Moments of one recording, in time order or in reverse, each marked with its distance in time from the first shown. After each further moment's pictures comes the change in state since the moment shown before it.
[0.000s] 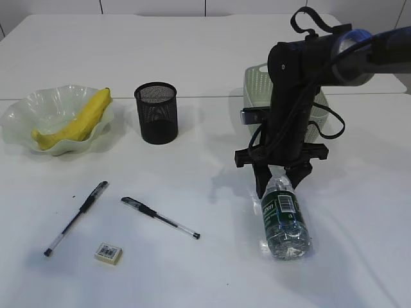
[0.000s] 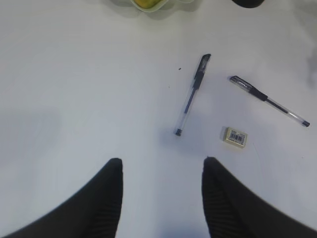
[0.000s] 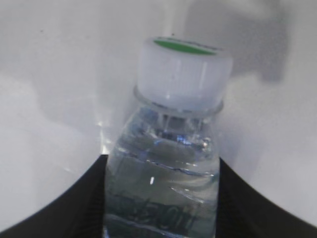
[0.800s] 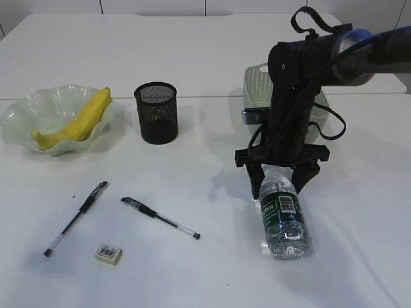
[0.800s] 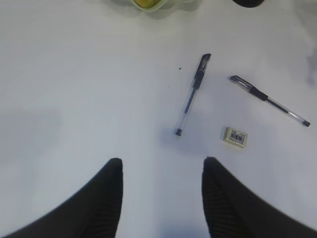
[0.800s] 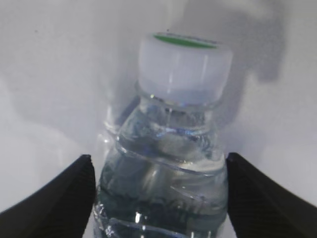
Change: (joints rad) left arm 0.000 0.000 0.000 0.000 0.002 0.000; right arm 0.000 -0.004 0.002 0.005 0.010 0.035
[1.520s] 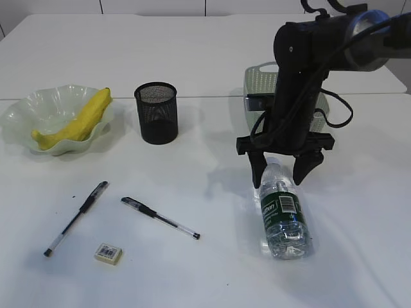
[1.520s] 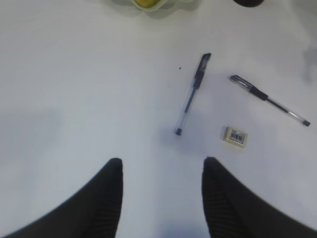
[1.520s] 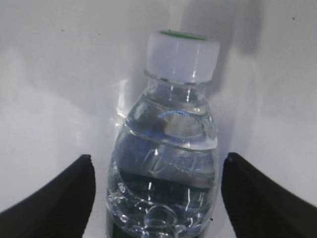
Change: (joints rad) left arm 0.000 0.000 0.000 0.000 0.002 0.000; right arm 0.000 -0.058 0.000 0.002 0.017 0.000
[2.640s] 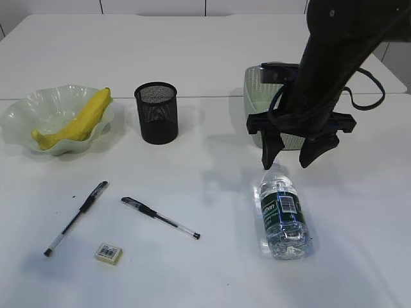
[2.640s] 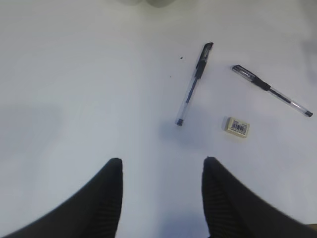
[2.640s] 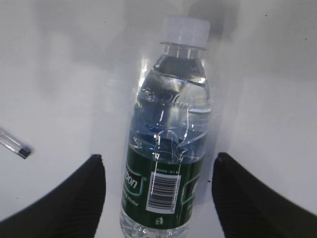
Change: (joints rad) left arm 0.000 0.000 0.000 0.001 0.029 0.000; right arm 0.000 -0.234 0.169 0.027 -0.090 -0.028
